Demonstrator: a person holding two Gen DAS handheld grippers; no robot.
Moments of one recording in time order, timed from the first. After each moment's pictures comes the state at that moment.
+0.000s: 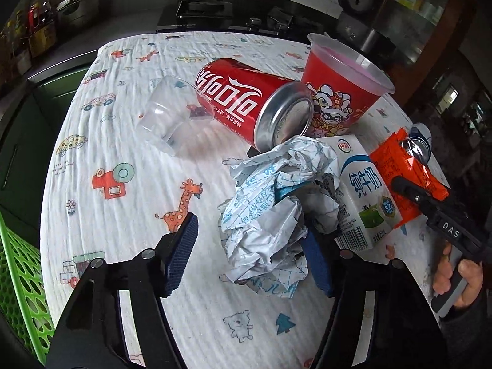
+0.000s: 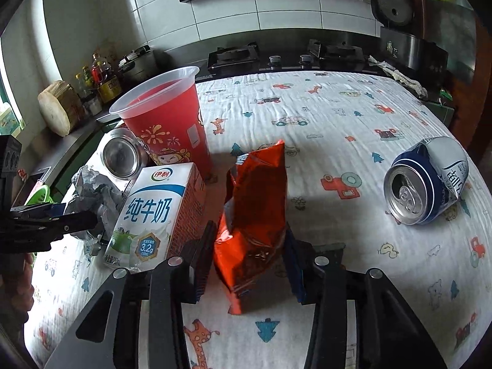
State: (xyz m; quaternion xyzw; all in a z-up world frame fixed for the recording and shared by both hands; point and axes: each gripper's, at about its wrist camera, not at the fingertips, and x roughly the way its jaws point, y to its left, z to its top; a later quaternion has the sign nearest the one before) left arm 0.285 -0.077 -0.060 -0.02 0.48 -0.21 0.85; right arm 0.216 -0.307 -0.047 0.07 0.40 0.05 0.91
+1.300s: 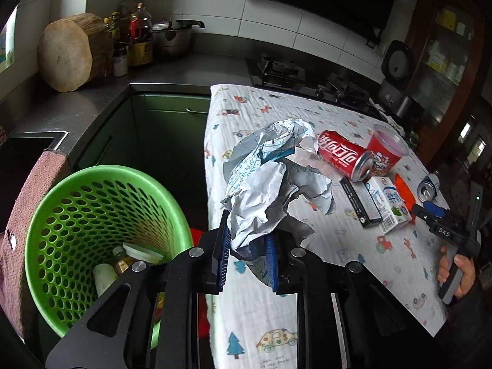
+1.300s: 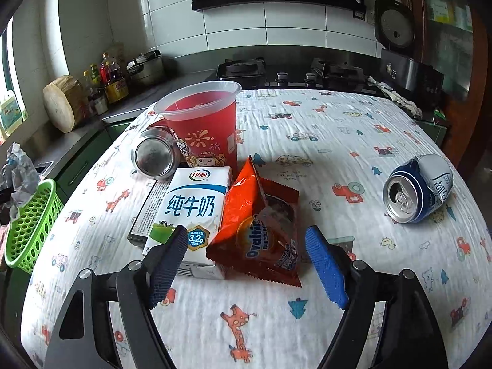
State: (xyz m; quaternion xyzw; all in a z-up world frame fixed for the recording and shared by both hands) left arm 0.191 0.121 0.013 -0.07 0.38 -0.08 0.92; right arm 0.195 -0.272 -0.030 0.04 0.37 0.04 0.93
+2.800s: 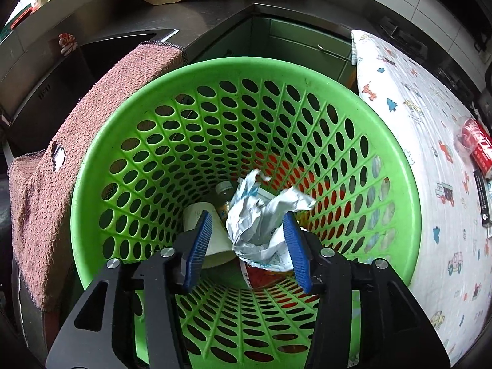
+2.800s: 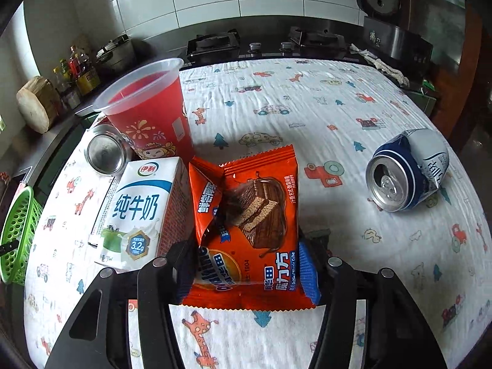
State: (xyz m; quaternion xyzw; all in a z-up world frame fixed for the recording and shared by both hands) left arm 0.204 0.256 -0.088 -0.10 0.50 0.11 0.85; right arm 0.211 -0.299 -0.032 0.05 0.43 0.00 0.90
